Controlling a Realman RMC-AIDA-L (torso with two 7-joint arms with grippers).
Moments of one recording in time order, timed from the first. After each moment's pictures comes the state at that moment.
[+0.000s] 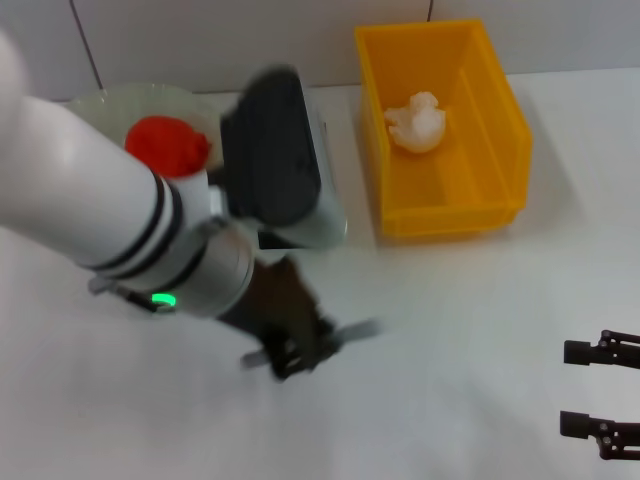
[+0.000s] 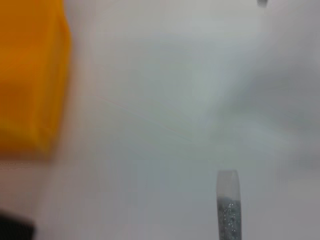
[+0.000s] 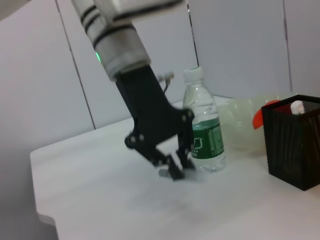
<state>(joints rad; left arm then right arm) -0.63 -2.08 1.78 1.52 2.37 1.50 -2.29 0.16 2.04 -0.55 -0.81 -2.04 -1.94 1.15</state>
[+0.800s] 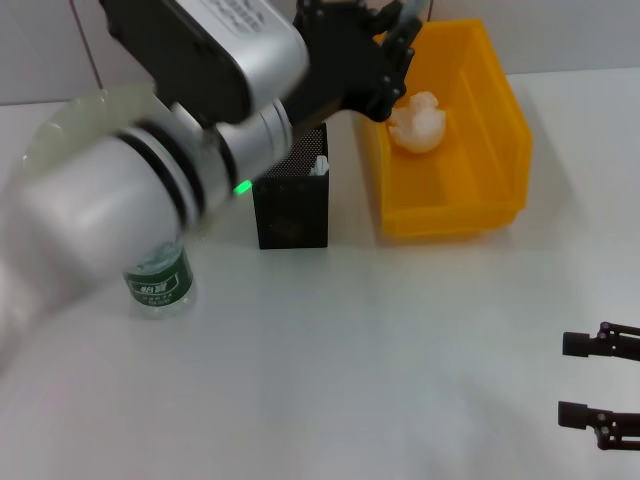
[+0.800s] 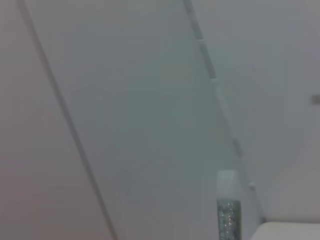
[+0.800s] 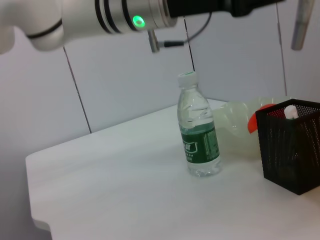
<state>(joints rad) -0.35 -2.08 2.01 1.47 1.70 0.25 -1.73 0.17 2.04 -0.54 -0.81 -2.04 -1.93 1.16</state>
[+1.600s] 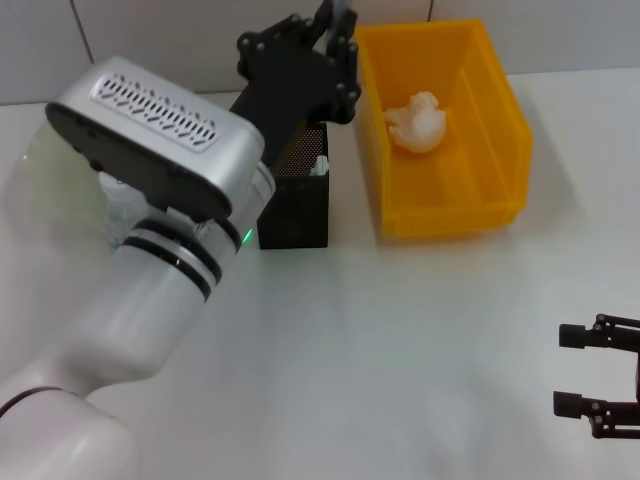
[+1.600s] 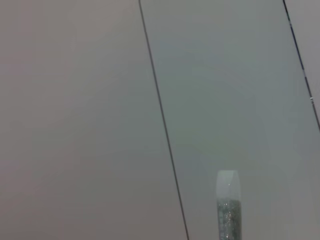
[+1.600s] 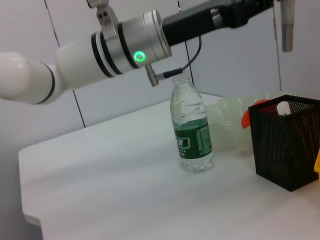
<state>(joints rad) -0.41 -2.08 2.37 1.08 2.24 -0.63 -2.57 0.19 2.03 -0.54 -0.81 -2.05 -1.91 1.16</state>
